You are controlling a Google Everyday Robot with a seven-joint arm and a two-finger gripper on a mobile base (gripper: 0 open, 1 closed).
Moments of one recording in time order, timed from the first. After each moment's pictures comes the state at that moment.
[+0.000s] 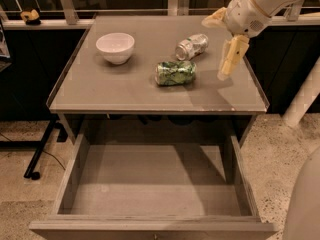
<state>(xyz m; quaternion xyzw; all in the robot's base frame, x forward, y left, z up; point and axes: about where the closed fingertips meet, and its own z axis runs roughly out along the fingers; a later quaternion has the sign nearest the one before) 0.634 -0.155 0.940 -0.72 0.63 0.09 0.28</state>
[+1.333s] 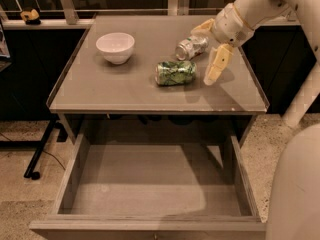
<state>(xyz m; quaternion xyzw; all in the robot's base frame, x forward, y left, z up) 0.655 -0.132 0.908 -0.71 0.63 0.14 0.30</state>
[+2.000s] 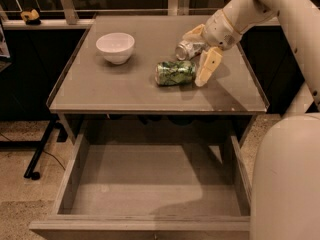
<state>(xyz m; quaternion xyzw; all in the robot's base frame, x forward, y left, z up) 0.670 -0.111 0.889 -0.71 0.62 0.17 0.29</state>
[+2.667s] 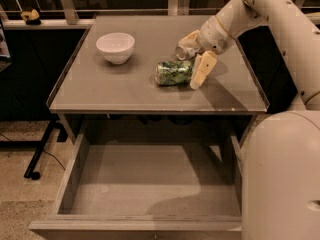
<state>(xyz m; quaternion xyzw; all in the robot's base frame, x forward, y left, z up) 0.677 -0.100 0.869 -0.70 0.63 0.20 0.28</state>
